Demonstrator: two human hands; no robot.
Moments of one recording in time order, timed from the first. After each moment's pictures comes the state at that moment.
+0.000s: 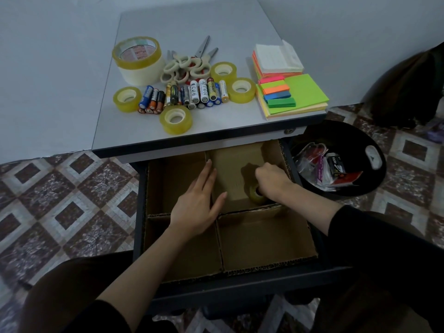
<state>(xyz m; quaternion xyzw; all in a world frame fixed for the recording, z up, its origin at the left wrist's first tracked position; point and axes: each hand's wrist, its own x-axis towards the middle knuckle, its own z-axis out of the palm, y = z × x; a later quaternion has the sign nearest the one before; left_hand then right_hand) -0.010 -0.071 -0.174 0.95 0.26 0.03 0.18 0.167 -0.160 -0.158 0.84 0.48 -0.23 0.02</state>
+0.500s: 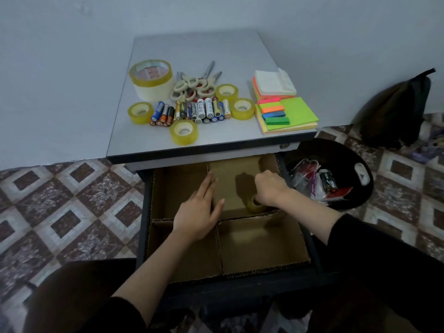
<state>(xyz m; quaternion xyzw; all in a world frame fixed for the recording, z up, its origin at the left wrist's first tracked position) -0.011 -0.072 -0.176 0.94 0.27 0.04 0.19 0.154 -0.162 -0.128 0.86 0.45 -0.22 0.04</state>
